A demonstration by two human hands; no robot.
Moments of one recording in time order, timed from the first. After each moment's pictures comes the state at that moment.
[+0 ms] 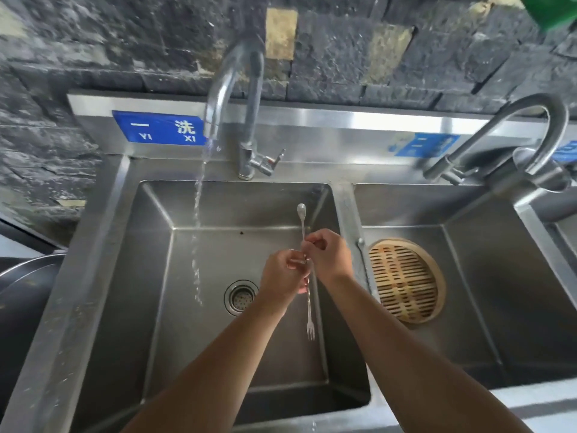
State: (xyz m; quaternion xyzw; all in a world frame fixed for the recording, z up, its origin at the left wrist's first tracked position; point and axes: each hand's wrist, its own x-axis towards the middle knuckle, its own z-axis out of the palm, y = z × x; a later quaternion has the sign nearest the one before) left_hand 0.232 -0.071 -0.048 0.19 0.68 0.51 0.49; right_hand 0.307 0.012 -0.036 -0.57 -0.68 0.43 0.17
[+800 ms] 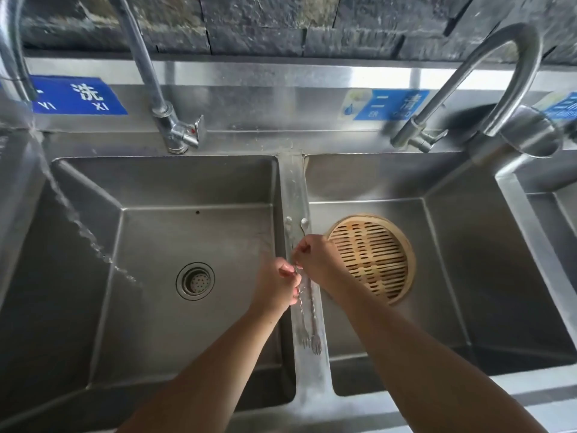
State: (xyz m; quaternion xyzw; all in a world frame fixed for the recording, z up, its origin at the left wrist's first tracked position) left_hand 0.363 -0.006 -0.104 0.15 0.77 0.40 0.46; right_hand 0.429 0.094 -0.096 -0.52 -0.76 0.39 -0.02
